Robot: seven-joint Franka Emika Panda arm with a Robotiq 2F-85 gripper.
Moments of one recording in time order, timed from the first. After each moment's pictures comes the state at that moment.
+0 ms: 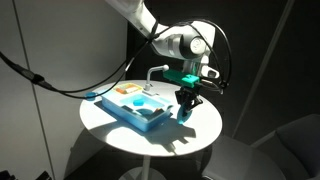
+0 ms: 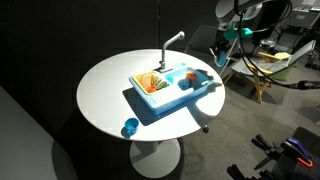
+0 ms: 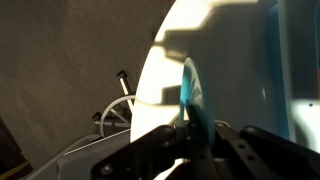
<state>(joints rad) -0.23 0.69 -0.14 -1.38 0.04 2.00 0.03</state>
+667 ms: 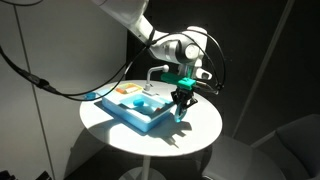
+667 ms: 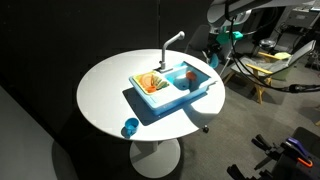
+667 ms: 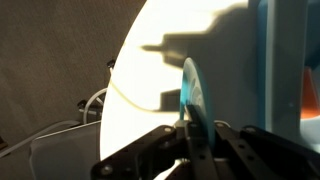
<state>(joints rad) -0.21 0.77 -0.11 -1.29 0.04 2.01 -0.04</state>
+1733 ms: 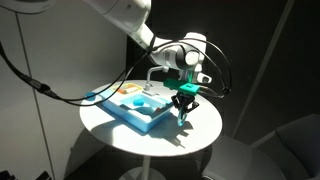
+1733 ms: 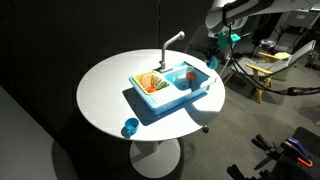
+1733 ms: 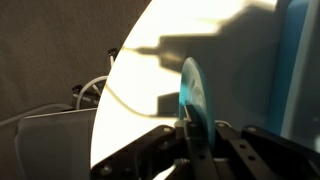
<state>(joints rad) -0.21 0.81 -0.11 -1.27 0.02 2.05 -0.17</state>
